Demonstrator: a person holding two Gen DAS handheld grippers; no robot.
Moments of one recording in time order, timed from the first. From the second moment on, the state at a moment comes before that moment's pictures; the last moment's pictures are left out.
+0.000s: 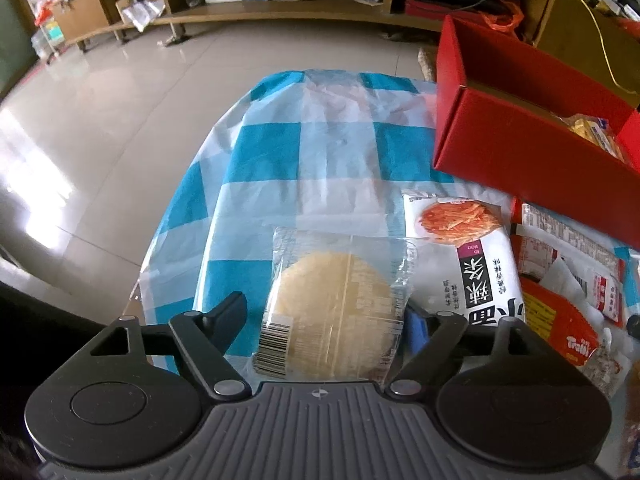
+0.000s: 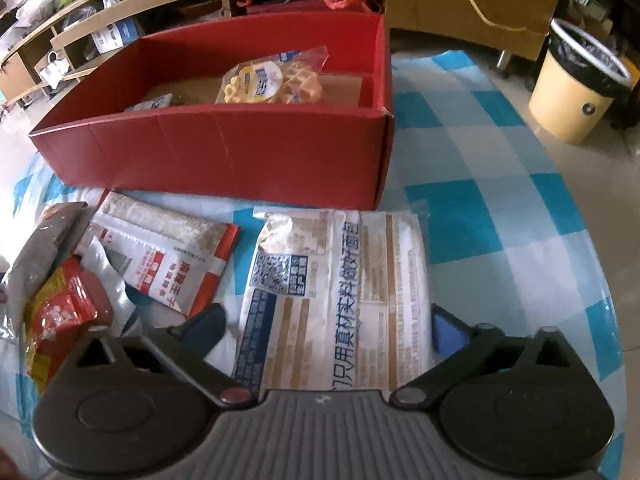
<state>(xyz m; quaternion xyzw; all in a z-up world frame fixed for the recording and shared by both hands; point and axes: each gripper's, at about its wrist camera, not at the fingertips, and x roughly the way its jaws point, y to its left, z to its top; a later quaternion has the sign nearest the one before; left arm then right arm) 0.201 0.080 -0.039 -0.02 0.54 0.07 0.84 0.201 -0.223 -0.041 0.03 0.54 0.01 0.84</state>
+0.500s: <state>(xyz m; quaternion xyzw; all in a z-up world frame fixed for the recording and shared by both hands) 0.195 0.083 -0.027 -0.04 0.53 0.06 0.84 0.190 -0.233 -0.020 0.04 0.52 0.03 0.85</state>
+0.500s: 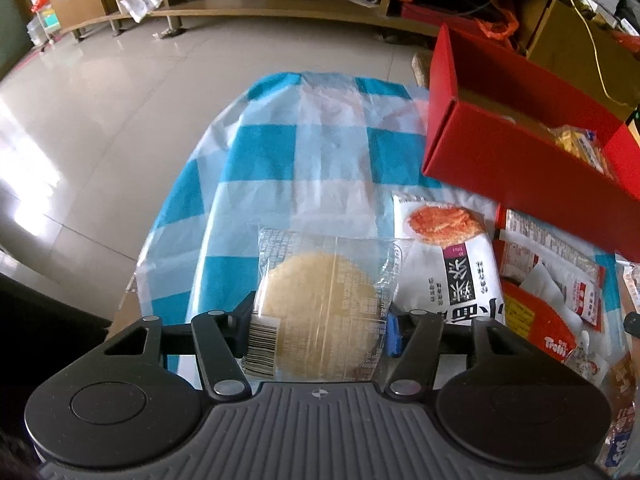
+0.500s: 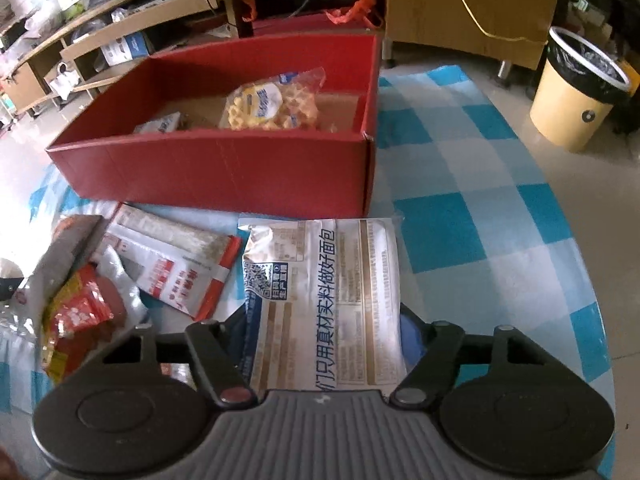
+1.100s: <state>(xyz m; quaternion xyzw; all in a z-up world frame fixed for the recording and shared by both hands) 0.189 0.082 0.001 -0.06 0.51 0.04 0.86 0.179 -0.252 0.009 0.06 0.49 0.03 0.87</state>
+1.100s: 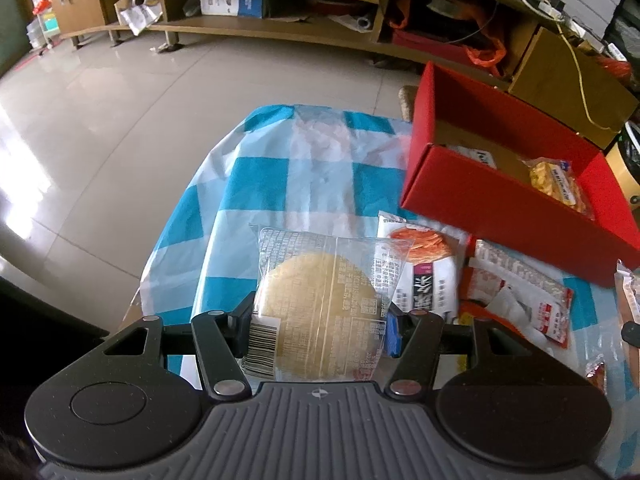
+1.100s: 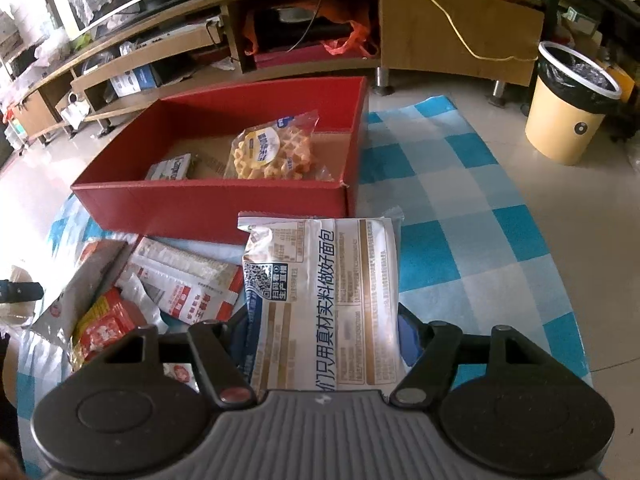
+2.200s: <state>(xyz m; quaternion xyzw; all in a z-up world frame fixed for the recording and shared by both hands) 0.222 0.012 0.050 -0.09 0.44 -0.04 0.89 0.193 -0.260 0.061 0.15 0.40 0.06 0.90</state>
